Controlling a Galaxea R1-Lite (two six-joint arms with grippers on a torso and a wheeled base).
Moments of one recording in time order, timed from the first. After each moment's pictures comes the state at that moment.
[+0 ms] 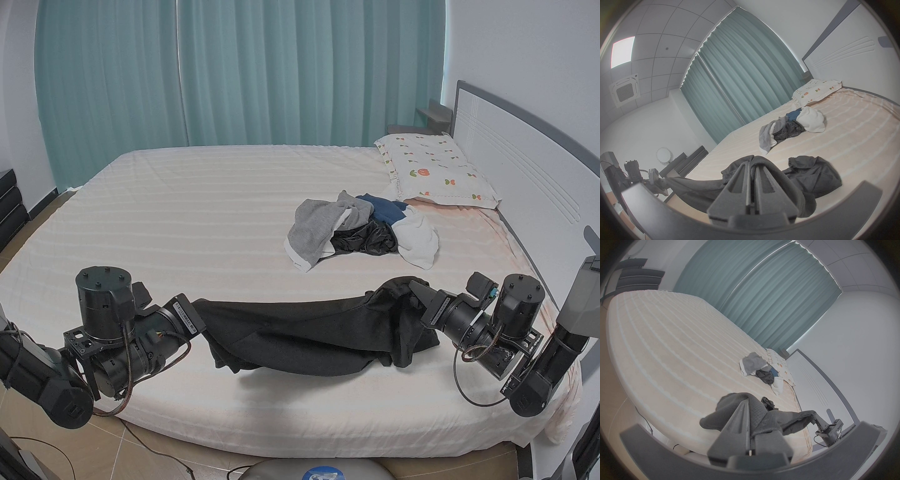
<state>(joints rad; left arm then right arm) -0.46 1.69 -0.43 -0.94 0.12 -0.80 0.47 1.99 -0.39 -1.55 -0.06 0.55</state>
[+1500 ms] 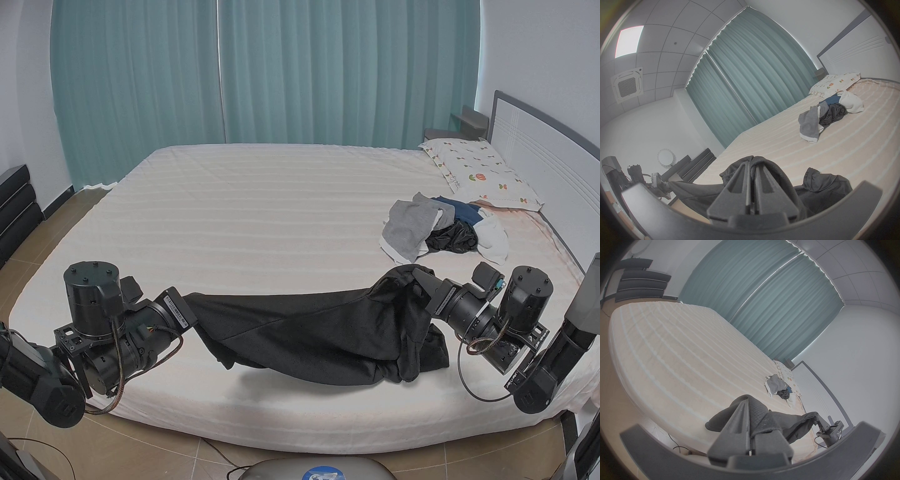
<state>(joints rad) -0.45 1.65 -0.43 -0.94 0.12 -0.80 0.47 1.95 -0.40 -1.55 -0.06 0.55</state>
